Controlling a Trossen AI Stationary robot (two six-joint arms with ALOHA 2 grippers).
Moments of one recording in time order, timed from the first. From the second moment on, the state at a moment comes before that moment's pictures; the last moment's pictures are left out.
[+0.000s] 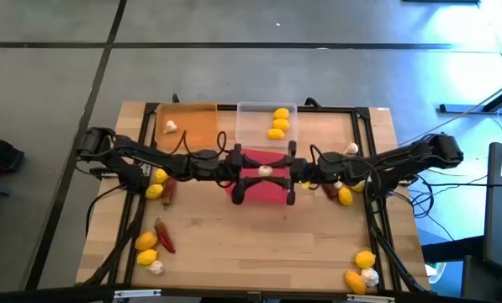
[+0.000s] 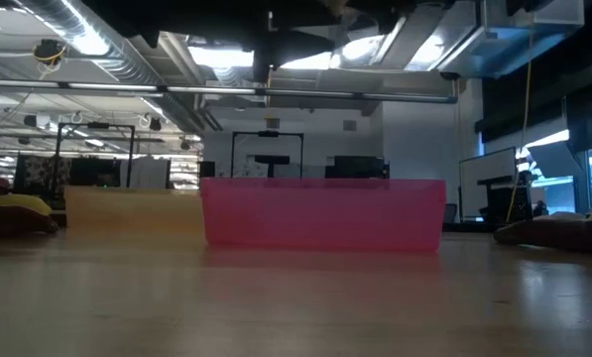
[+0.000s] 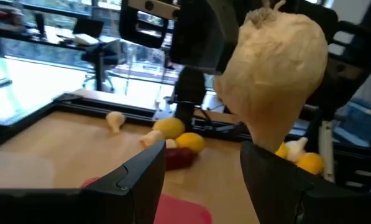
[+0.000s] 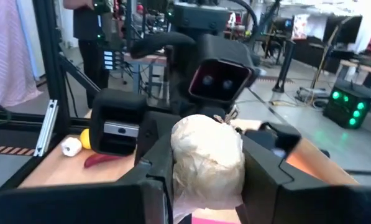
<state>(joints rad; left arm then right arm) -0.06 1.55 0.83 0.63 -0.13 -0.17 0.15 1.33 0.81 0.50 0.19 -0.10</state>
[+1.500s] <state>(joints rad) -0.06 1.55 0.83 0.69 0.01 -0.18 0.15 1.34 0.81 0.56 0.12 -0.13</state>
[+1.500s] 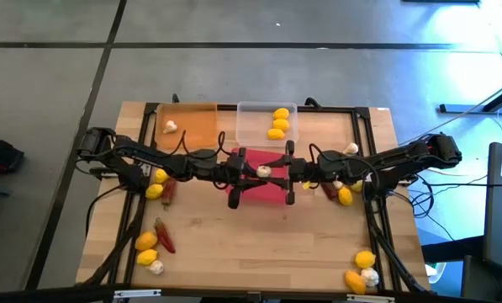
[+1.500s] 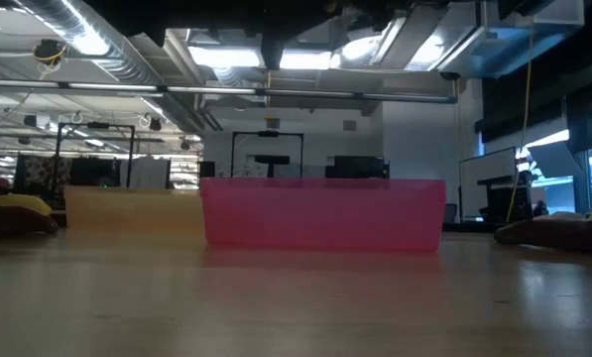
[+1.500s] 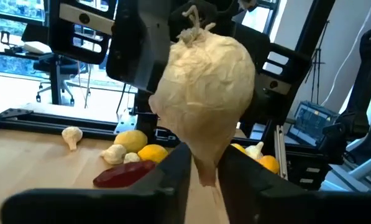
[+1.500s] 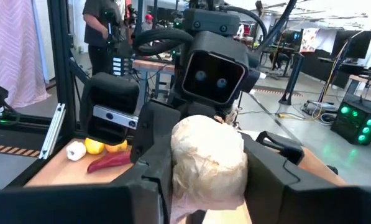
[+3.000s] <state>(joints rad) 0.43 1.22 0.77 -0.23 -0.50 -0.20 0.15 1.32 0.81 0.01 0.03 0.10</state>
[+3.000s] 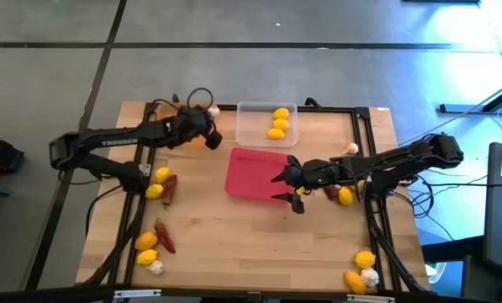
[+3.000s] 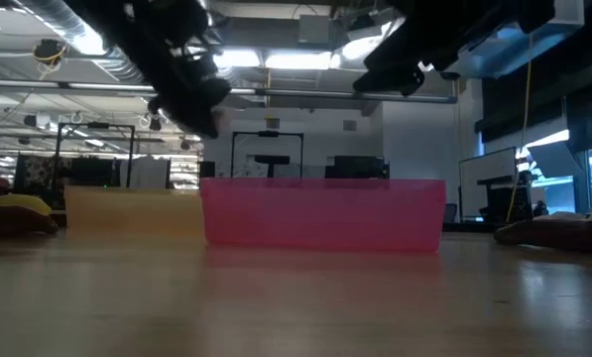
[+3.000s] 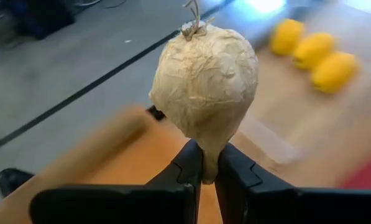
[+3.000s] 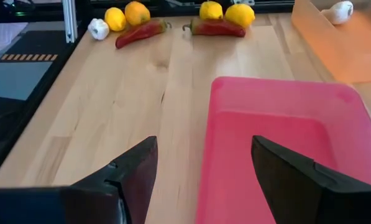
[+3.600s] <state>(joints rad) 0.71 1.43 0.72 -0.10 -0.33 -0.21 0.15 1.33 0.81 0.01 0.03 0.11</state>
